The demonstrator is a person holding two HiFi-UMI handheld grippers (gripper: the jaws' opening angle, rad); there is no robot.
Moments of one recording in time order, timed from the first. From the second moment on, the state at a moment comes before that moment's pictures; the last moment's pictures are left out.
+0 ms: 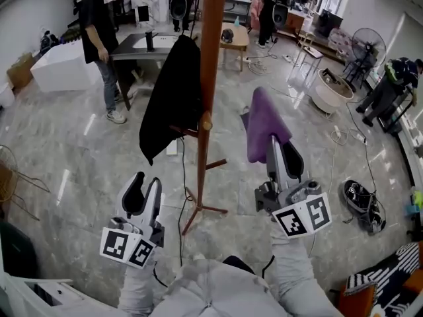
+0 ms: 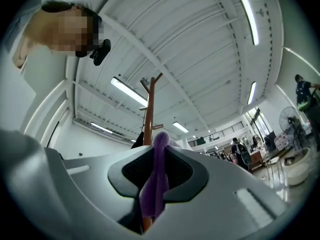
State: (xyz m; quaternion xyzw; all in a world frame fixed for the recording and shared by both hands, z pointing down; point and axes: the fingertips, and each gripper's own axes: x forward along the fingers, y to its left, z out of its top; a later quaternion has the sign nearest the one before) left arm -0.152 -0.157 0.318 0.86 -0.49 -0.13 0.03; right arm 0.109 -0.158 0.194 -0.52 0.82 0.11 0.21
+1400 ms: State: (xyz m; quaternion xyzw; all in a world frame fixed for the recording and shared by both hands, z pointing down) left arm -0.155 -0.170 0.321 0.78 -0.60 -0.15 0.03; right arm 0.020 -0.250 0.205 -0.30 0.94 0.12 0.08
